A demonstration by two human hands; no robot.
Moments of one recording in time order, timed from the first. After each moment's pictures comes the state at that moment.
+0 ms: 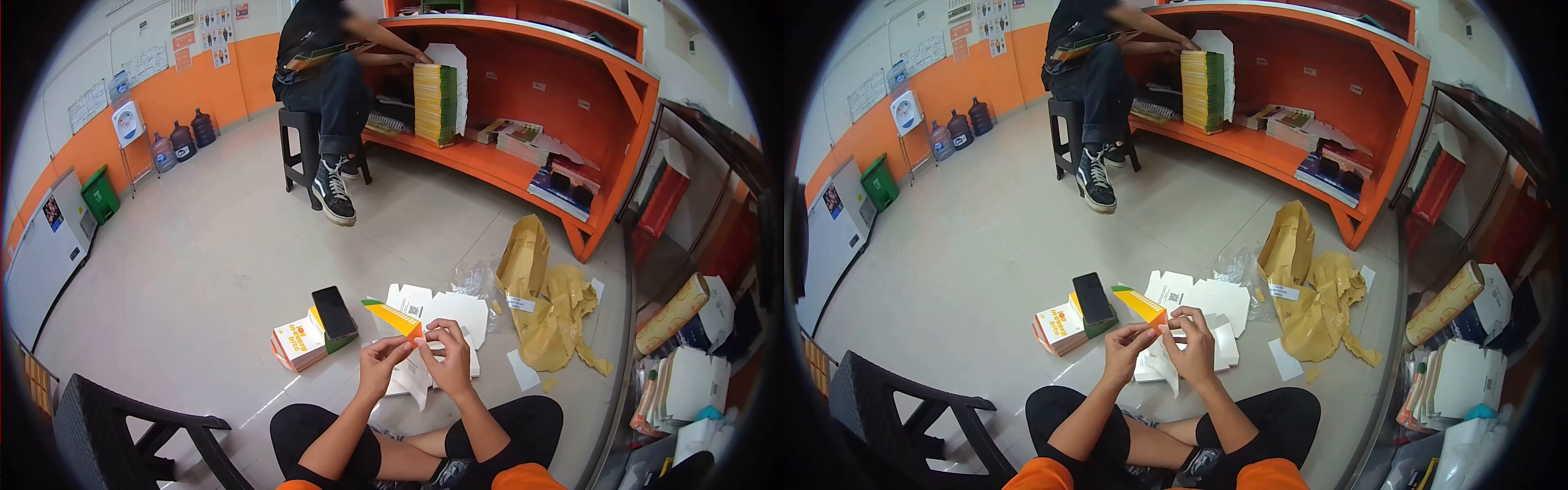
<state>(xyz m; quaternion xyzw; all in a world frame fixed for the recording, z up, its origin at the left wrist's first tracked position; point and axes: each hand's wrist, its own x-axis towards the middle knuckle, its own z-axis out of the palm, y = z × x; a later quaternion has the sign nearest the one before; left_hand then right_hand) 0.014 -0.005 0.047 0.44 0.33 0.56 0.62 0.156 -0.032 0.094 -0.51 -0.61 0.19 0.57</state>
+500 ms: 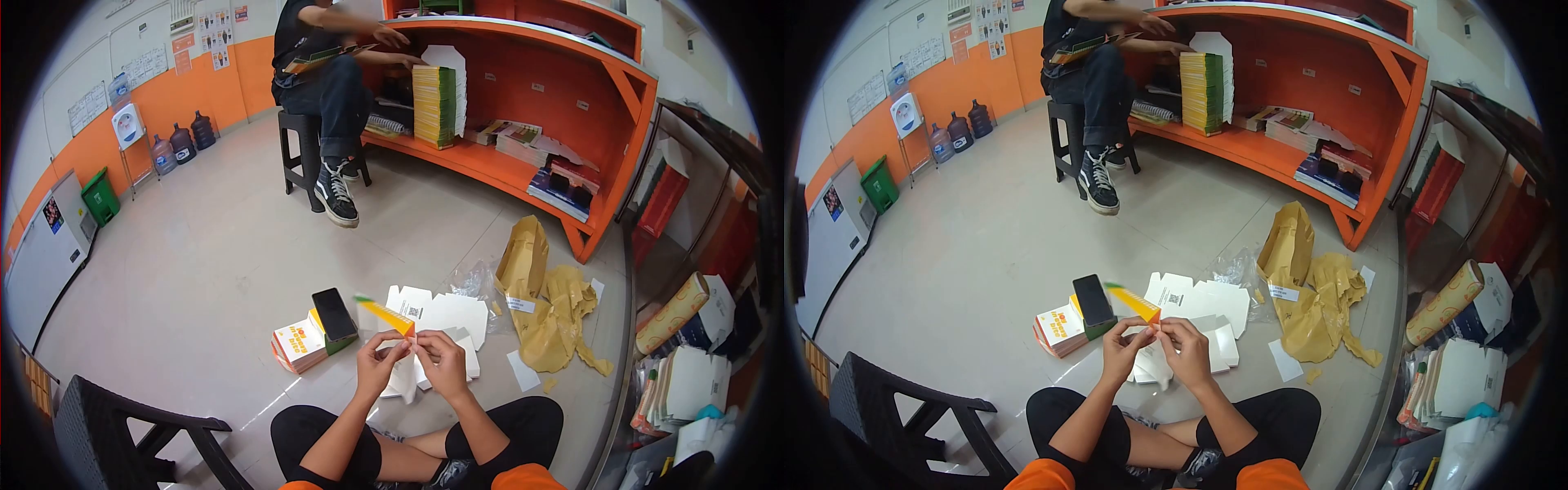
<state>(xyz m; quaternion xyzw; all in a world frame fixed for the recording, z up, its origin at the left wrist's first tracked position) 0.013 -0.002 0.055 0.47 0.34 0.57 0.58 0.152 -0.033 0.083 -0.48 -0.61 0.27 0.57</state>
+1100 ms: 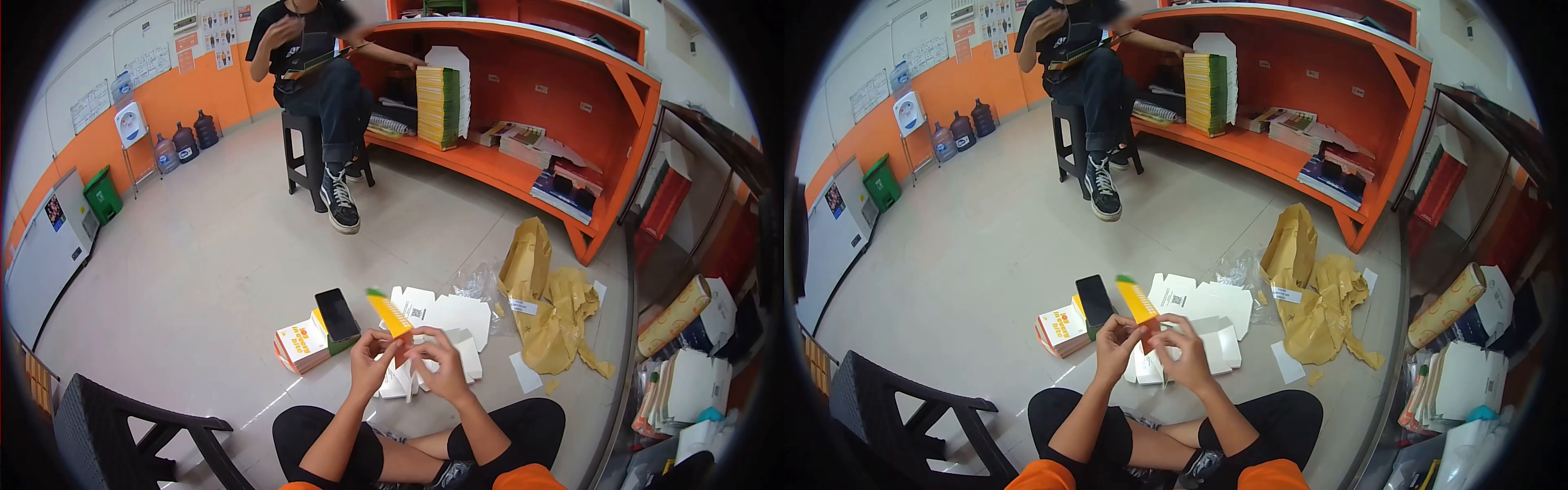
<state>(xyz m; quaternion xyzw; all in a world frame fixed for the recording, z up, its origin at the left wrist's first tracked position) -0.003 0.002 0.059 0.54 0.35 0.58 0.50 0.152 -0.027 0.074 -0.41 -0.66 0.26 0.57</state>
